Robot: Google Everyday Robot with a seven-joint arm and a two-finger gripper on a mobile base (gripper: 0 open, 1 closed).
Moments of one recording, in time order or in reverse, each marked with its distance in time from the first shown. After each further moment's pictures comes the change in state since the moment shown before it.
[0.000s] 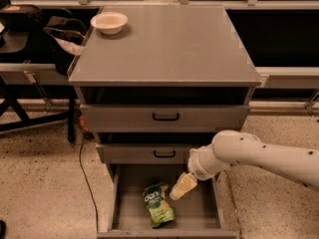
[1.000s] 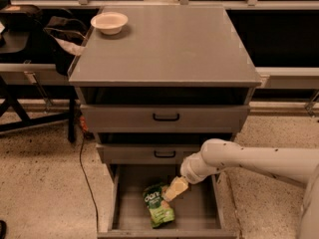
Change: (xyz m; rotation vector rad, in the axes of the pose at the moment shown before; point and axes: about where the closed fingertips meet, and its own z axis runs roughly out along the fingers) arm 0.017 -0.015 0.088 -0.058 -0.007 0.069
